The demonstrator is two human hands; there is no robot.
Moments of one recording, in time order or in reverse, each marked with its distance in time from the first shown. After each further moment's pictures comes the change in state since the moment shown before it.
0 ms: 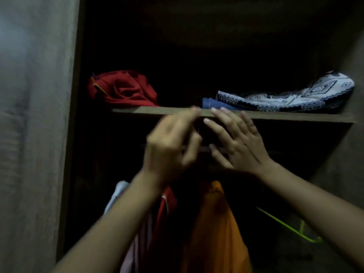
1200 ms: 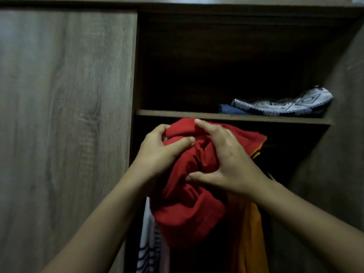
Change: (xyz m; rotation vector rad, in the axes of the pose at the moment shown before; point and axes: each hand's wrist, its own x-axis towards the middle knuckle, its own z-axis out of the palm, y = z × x) left_hand 0.025 0.014 -0.153 -0.509 -0.414 -1.087; right_hand 0.065 -0.132 -0.139 0.732 -0.359 0.323
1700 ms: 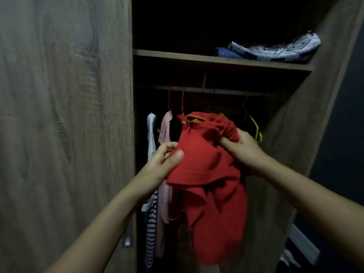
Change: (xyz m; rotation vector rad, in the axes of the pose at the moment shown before) left_hand -0.123 -0.074 -0.023 -0.242 -0.400 -0.371; right_hand -0.104 -0.013 0.029 0.479 -0.007 0.751
